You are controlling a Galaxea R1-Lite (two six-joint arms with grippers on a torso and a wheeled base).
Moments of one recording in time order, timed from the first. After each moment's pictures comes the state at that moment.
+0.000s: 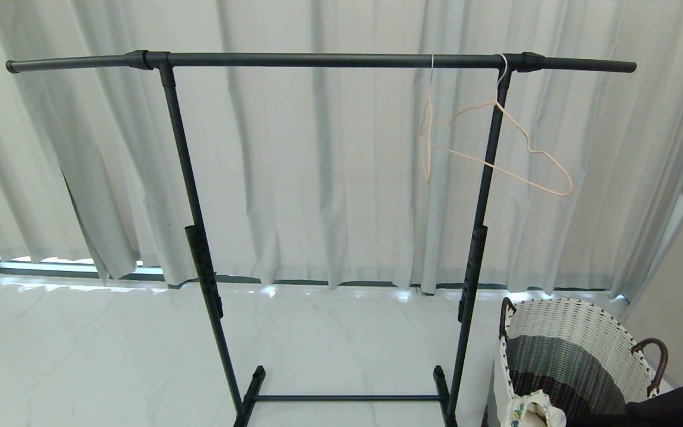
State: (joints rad) left arm 0.00 0.00 0.00 0.01 0.04 0.03; right arm -0.27 0.76 -1.29 1.07 0.18 -0.75
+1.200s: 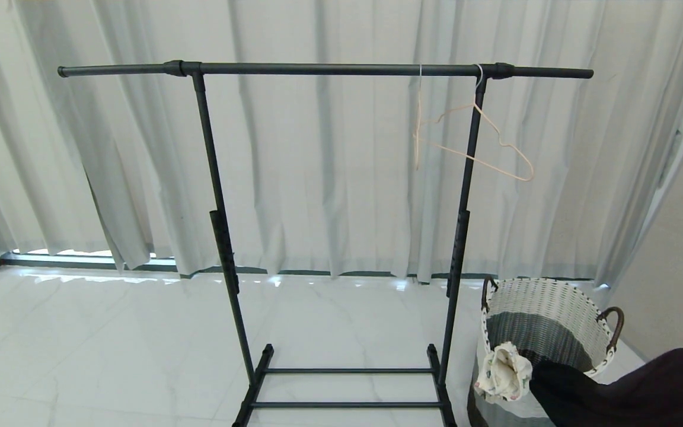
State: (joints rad) left arm 0.00 0.00 0.00 0.01 0.04 0.04; right arm 0.12 0.93 -1.27 0.96 0.19 -0.58
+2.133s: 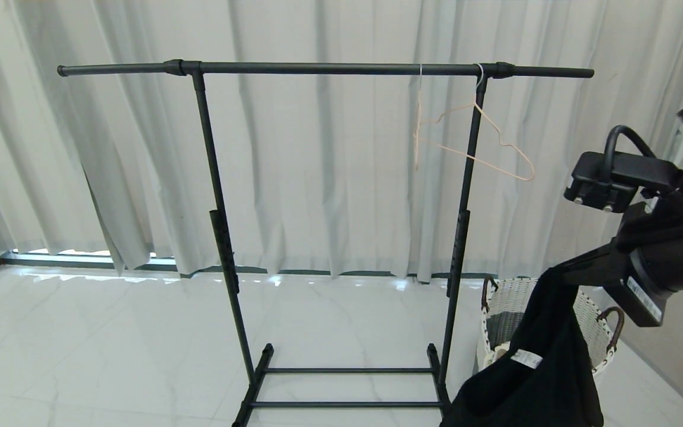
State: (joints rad) left arm -0.03 0.31 -0.33 0.01 -0.03 -0.10; right arm 0.61 1.44 -1.33 0.67 0.00 -0.35
